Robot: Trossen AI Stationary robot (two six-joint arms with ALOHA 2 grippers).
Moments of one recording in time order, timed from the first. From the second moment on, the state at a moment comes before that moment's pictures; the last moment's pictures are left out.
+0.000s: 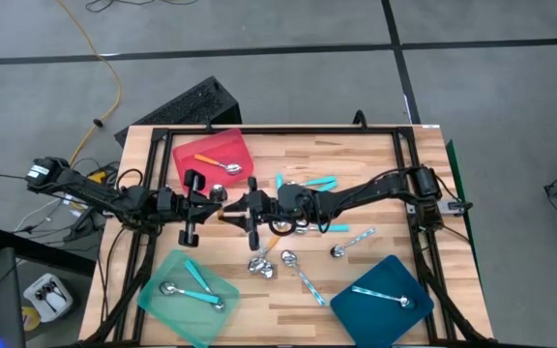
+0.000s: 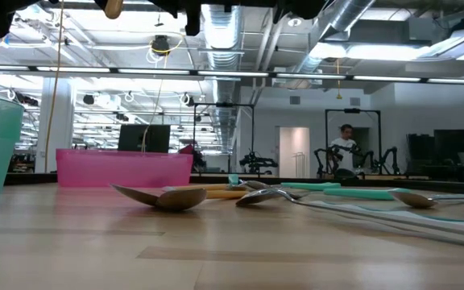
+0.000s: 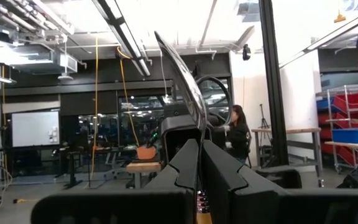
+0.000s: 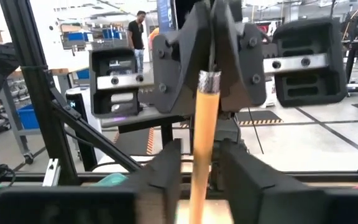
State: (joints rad) left arm -0.26 0.86 0.30 1.00 -0.24 0.17; right arm 0.10 1.98 1.45 0.62 0.03 0.07
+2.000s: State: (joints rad) left arm -0.24 0.86 0.30 1.02 -0.26 0.18; right arm 0.05 1.98 1.48 0.63 0.02 0.13
